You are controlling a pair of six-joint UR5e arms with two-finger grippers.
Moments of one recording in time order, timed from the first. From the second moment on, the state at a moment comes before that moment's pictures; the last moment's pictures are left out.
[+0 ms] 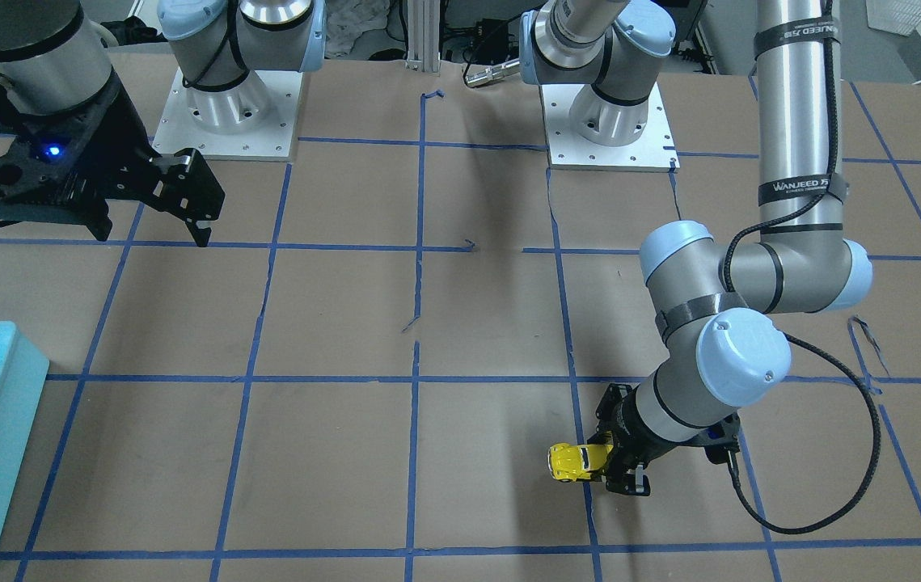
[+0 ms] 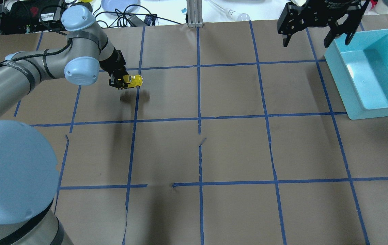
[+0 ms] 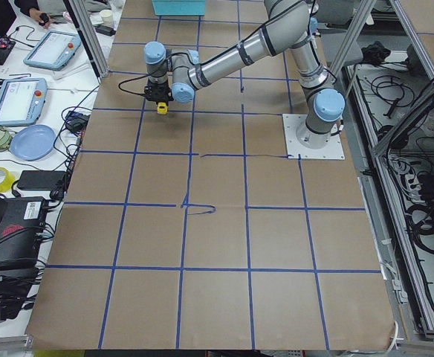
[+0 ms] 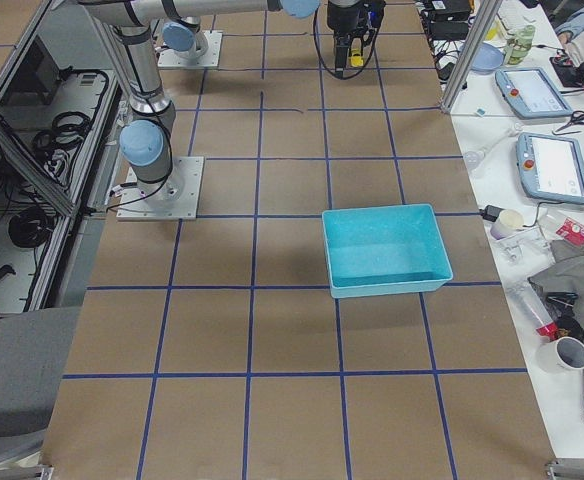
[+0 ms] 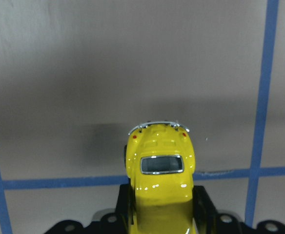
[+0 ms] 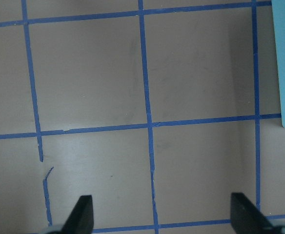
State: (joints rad) left arm -1.51 -2.14 -1.56 -0.95 1.40 -1.49; right arm 1.58 -1.46 1.38 -1.53 -1.57 0.06
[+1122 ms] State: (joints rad) left arm -1.48 -2.17 -1.58 -0.95 1.45 -1.36; right arm 1.58 -1.46 1.40 -1.54 -1.57 0.06
